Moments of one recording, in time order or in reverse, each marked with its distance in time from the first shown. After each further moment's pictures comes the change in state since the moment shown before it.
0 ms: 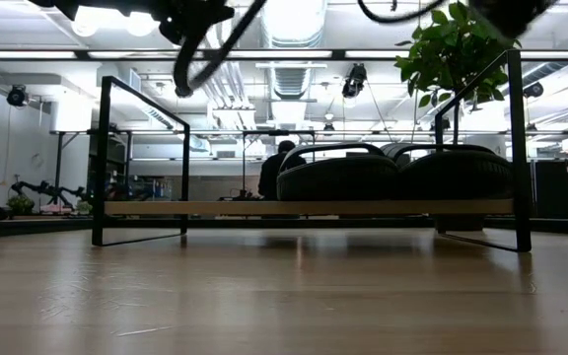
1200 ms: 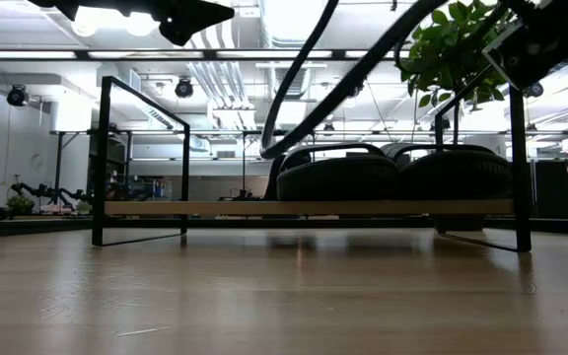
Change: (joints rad) left arm 0.000 0.000 -0.001 0.000 0.000 0.000; right arm -0.009 -0.098 -0.245 0.002 0.073 -0.112
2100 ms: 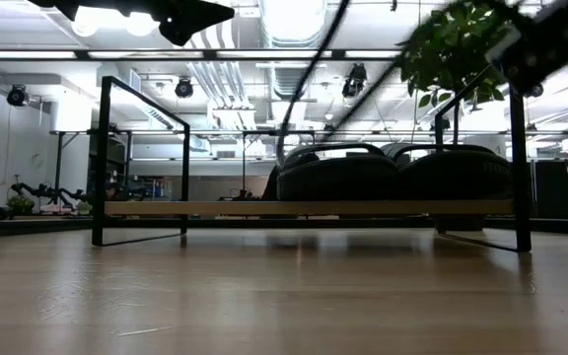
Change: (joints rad) left arm 0.000 0.000 0.000 0.000 0.000 0.000; right arm 0.000 -0.019 -0.034 -0.001 0.002 0.041
